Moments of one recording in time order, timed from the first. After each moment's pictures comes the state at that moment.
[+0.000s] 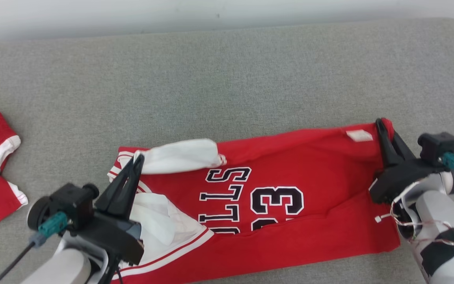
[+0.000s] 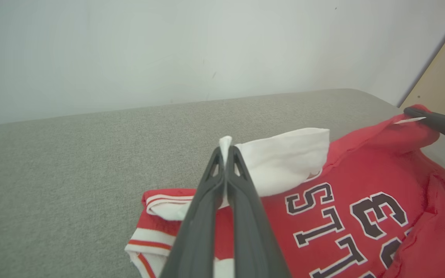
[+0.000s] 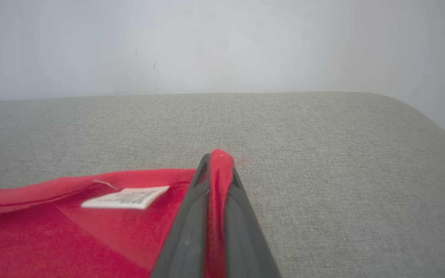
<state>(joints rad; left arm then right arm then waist) -0.54 0.62 -0.80 0.07 -0.84 0.16 -0.25 -0.65 -0.30 0.28 0.80 0.42 0.13 -0.26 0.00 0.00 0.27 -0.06</state>
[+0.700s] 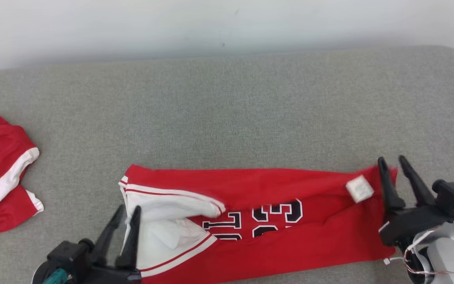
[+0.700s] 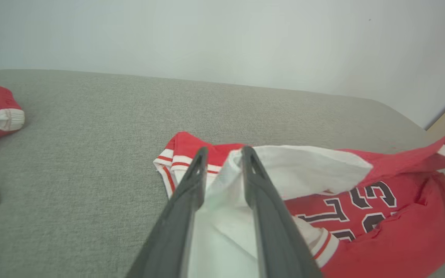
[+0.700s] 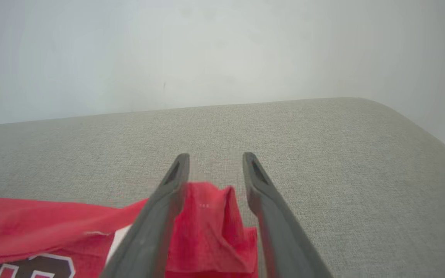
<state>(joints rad) -0.20 0.50 -0.59 0.04 -0.76 0.17 -0.26 -0.36 -0.31 0.18 0.53 0.42 0.13 -0.26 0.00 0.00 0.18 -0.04</state>
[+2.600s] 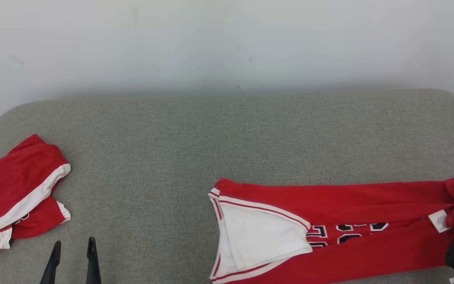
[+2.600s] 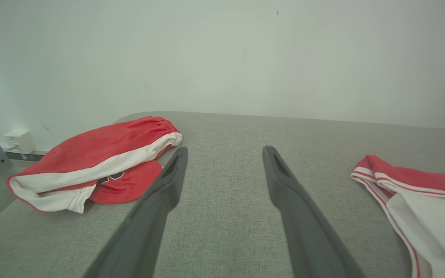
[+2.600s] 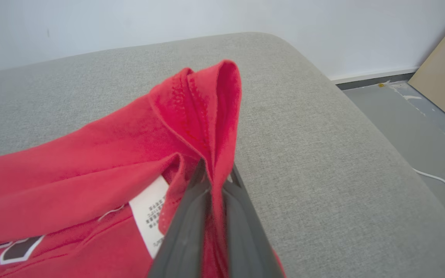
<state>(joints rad) 0.09 0.11 0.06 0.09 -0.19 -0.07 -0.26 -0.38 -0.45 0.07 0.90 0.49 0.13 -0.11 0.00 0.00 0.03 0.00</state>
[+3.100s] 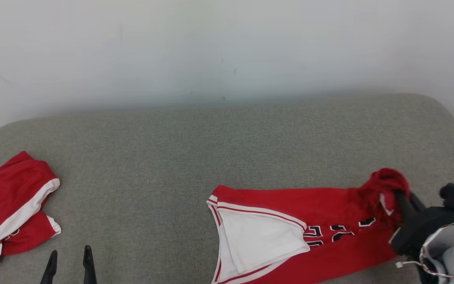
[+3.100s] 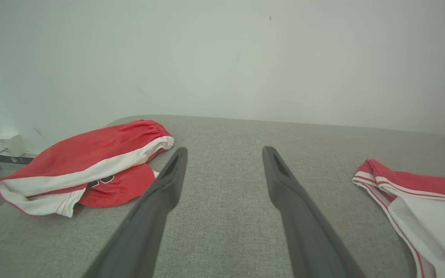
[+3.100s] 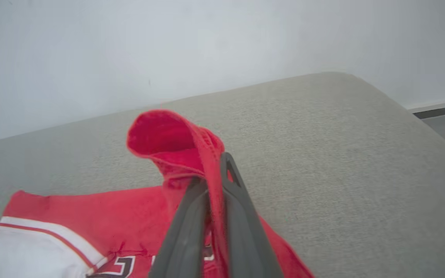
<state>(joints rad) 0.12 0.09 0.10 0.09 -0.18 -0.09 -0.26 -0.34 -0.38 0.11 0.59 0.54 0.13 -0.02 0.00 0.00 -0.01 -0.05</state>
